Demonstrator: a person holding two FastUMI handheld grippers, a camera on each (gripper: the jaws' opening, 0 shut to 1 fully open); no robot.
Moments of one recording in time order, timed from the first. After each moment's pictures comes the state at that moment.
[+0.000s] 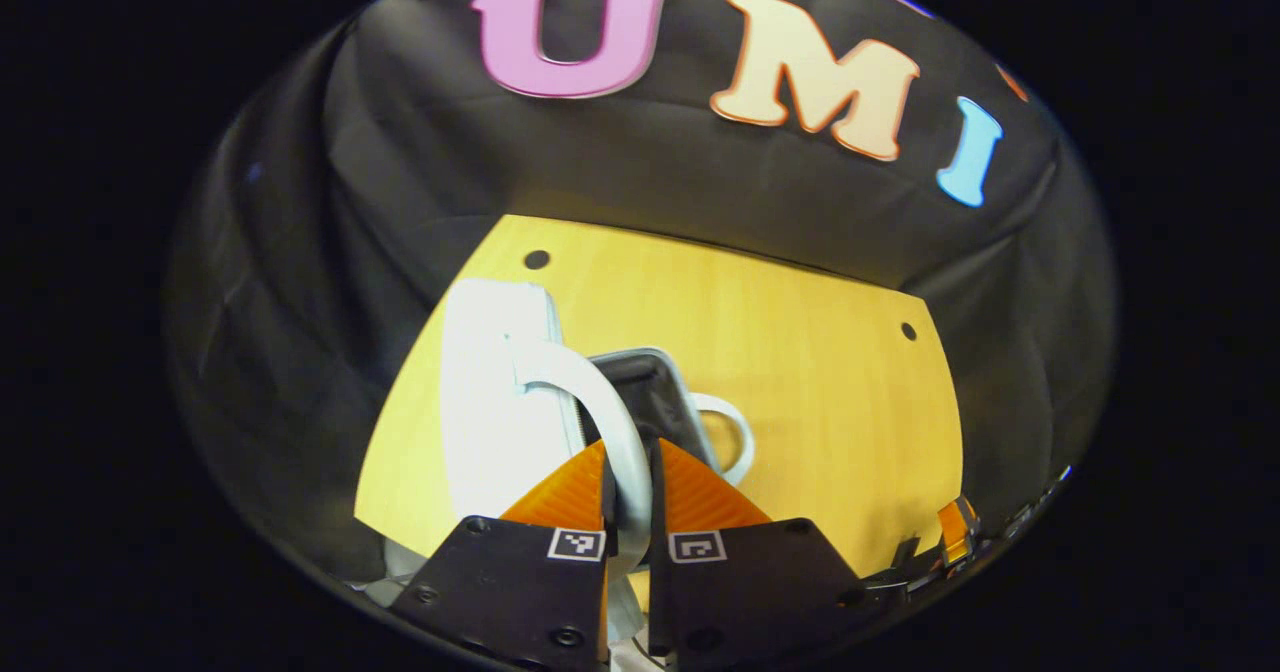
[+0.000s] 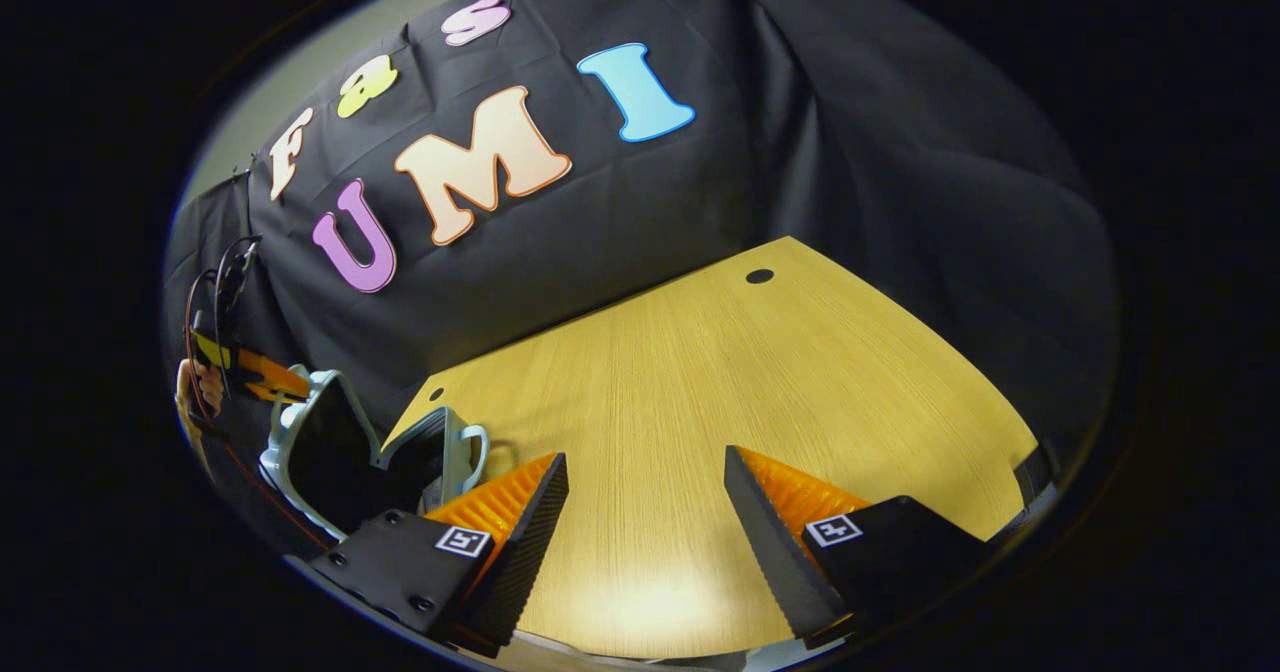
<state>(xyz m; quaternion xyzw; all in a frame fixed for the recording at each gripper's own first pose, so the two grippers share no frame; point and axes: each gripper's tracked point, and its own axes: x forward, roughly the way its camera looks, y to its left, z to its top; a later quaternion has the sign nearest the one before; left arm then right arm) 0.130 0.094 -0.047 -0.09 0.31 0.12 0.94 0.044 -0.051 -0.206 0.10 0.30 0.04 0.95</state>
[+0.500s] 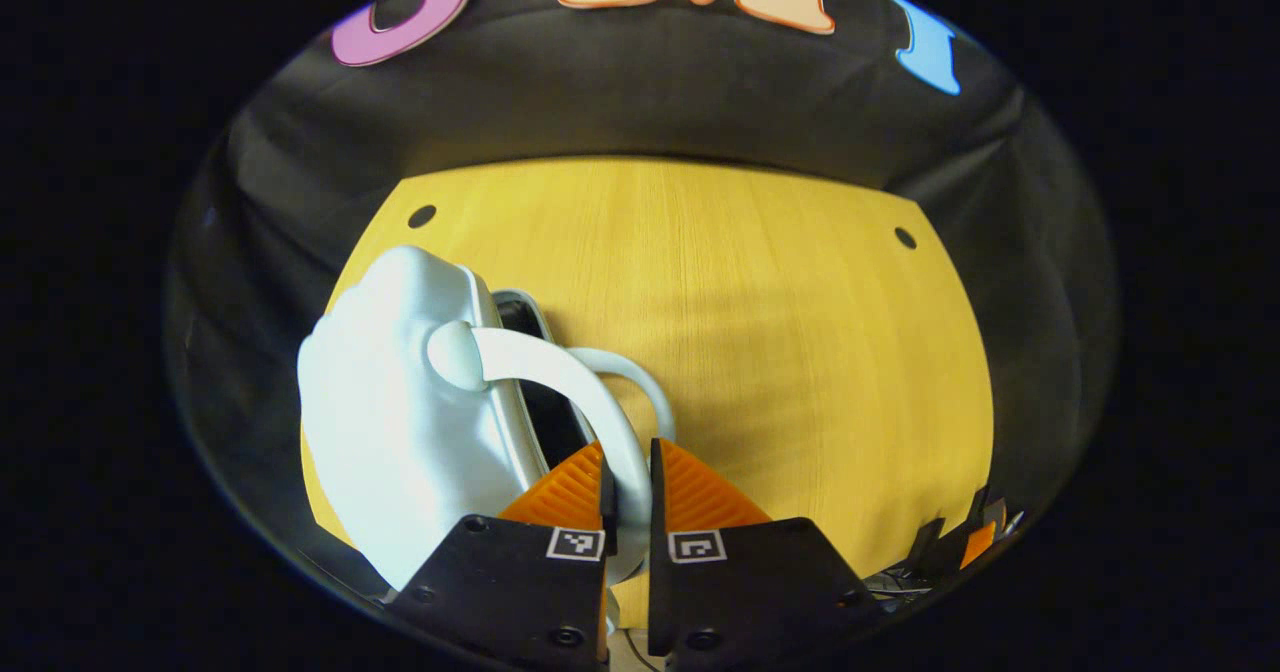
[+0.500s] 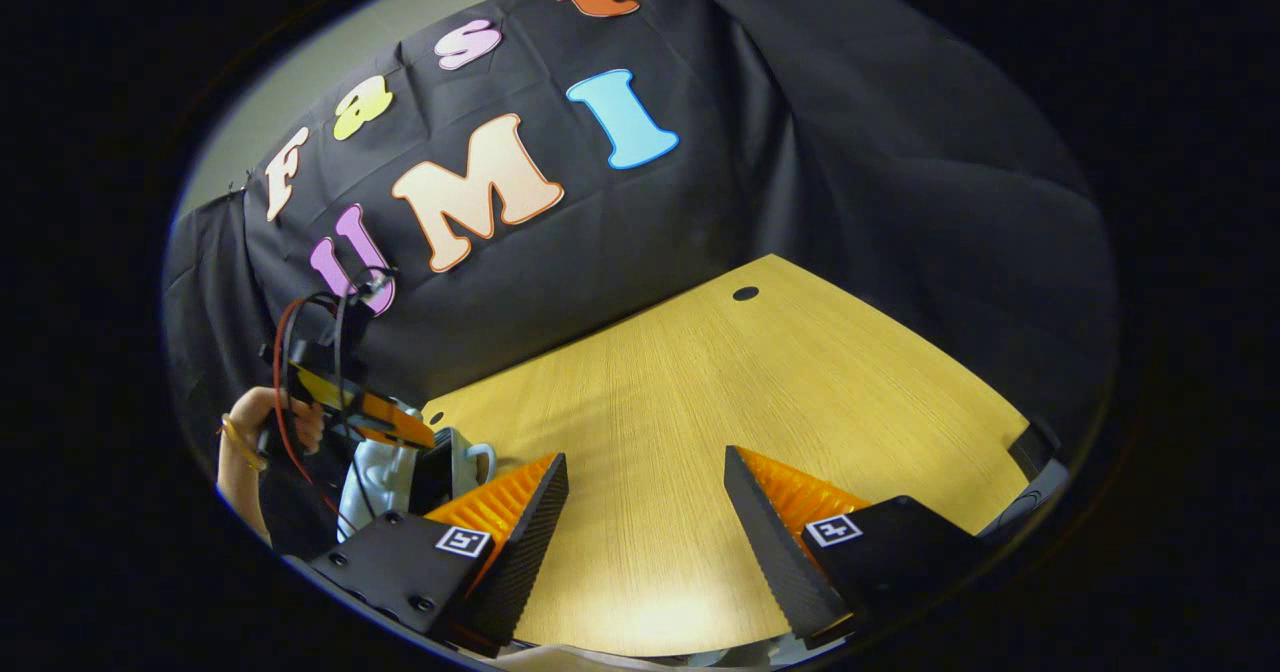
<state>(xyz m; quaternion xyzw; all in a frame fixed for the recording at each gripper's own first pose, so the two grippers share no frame) 0.218 0.014 -0.179 -0.02 0.42 0.12 0.90 0.032 -0.046 -0.186 0.11 0.26 0.02 0.96</state>
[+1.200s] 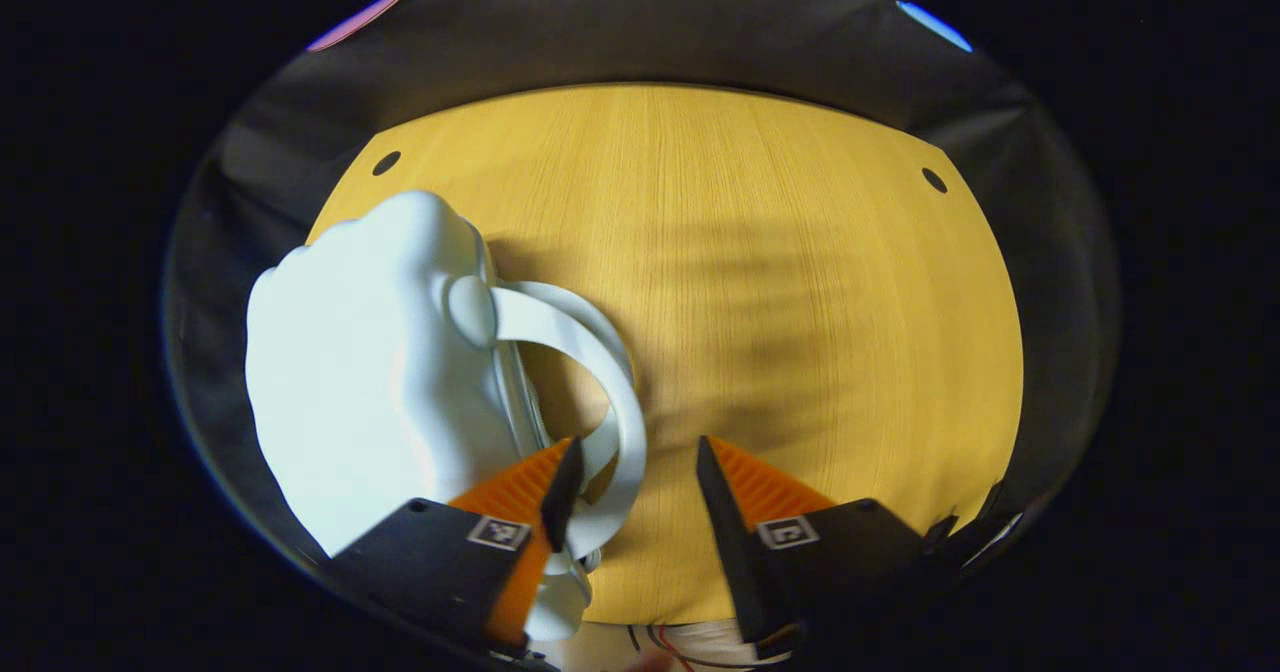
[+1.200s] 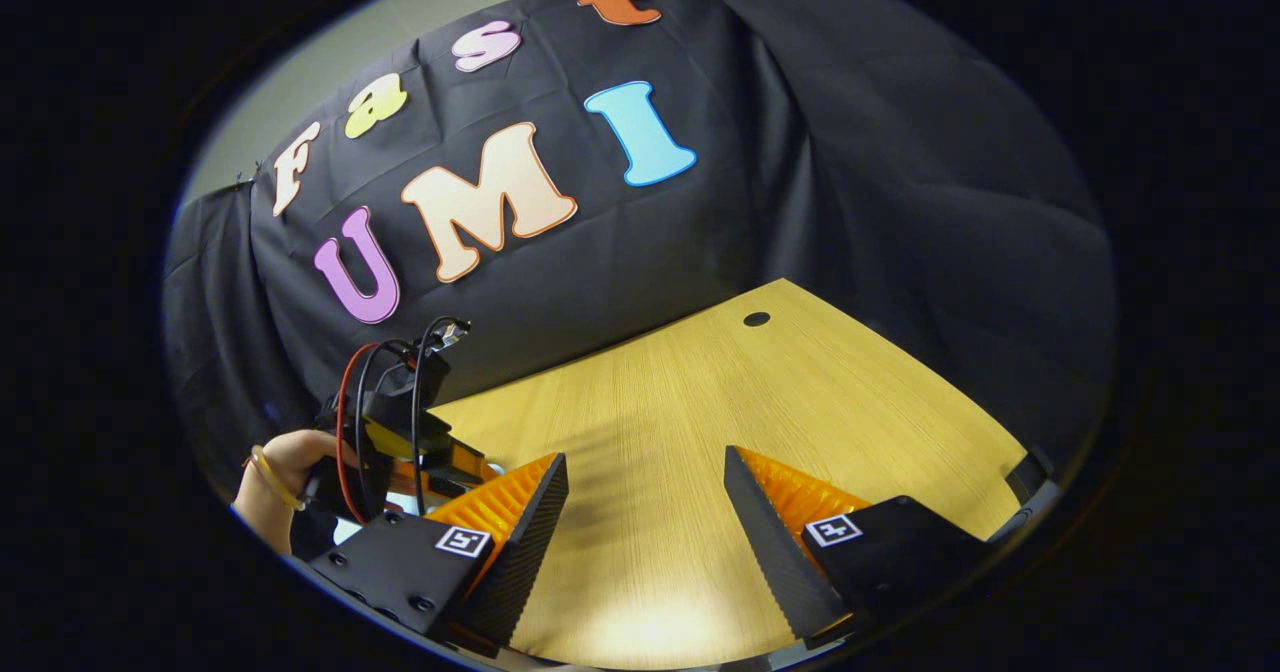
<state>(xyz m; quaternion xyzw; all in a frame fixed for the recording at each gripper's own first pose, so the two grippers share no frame) 0.219 -0.009 -0.234 -0.02 0.46 0.13 0.88 0.056 -0.035 -0.167 0.10 0.24 0.02 0.97</state>
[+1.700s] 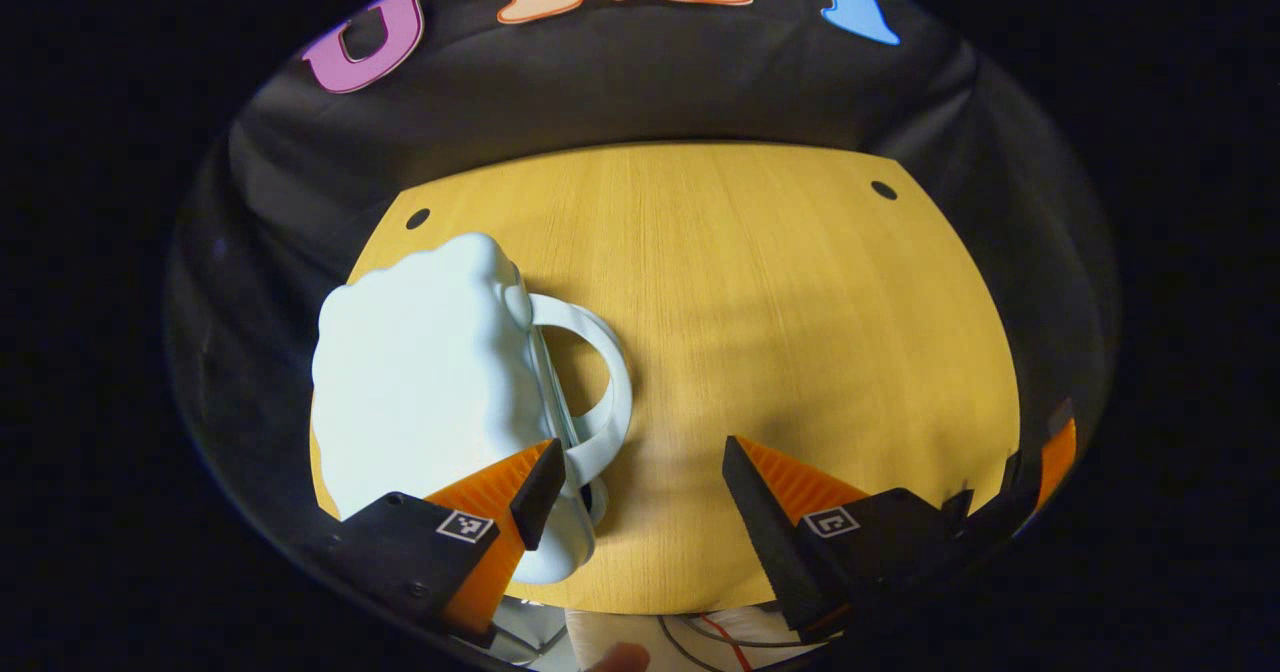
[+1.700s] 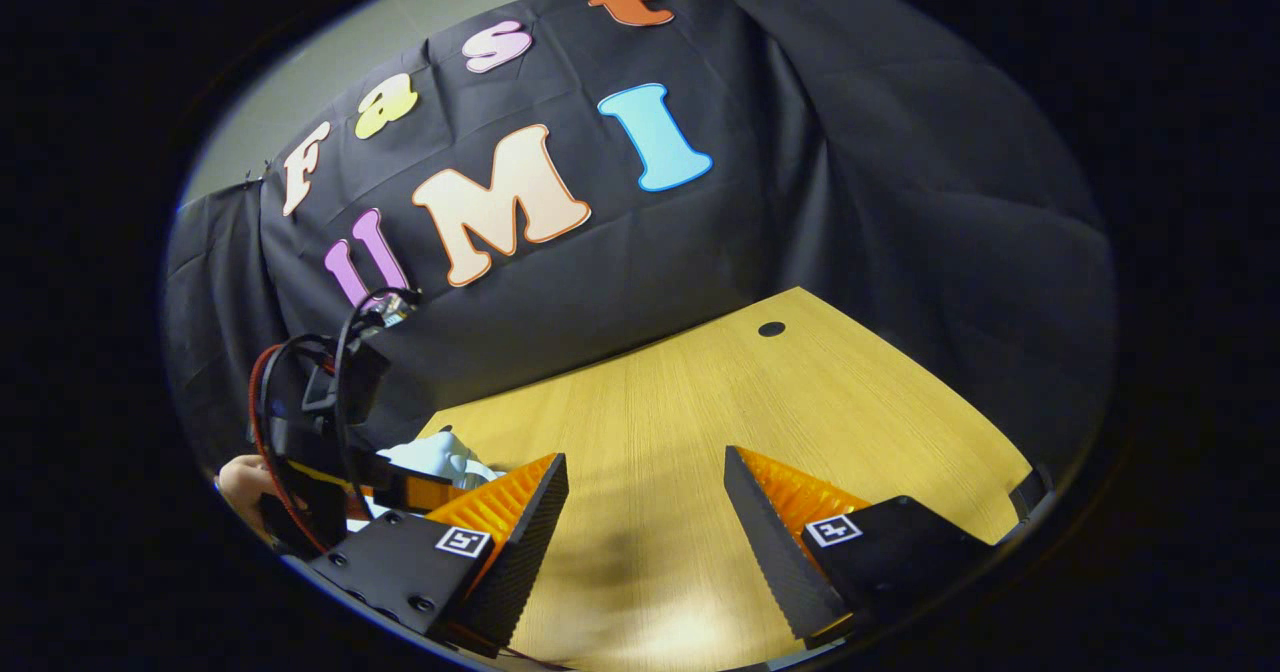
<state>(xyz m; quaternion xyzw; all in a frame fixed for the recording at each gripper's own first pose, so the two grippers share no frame) 0.163 -0.044 -0.185 0.02 0.37 0.12 0.92 0.070 -0.025 -0.160 0.09 0.24 0.05 0.97</state>
